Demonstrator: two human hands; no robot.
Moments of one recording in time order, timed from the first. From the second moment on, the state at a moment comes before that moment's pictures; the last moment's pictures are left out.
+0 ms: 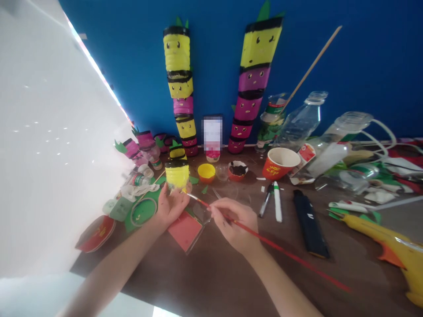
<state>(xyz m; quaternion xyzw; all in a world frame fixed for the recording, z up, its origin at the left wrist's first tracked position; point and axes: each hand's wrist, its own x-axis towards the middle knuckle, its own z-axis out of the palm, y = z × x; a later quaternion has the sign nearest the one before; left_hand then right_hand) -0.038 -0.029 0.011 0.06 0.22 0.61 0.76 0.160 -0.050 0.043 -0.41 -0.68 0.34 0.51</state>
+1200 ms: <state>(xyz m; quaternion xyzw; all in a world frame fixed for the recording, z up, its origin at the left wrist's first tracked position) -0.047 -0.018 0.011 0.09 0.23 0.63 0.73 0.167 -0.039 0.042 -0.49 -0.61 0.33 0.54</state>
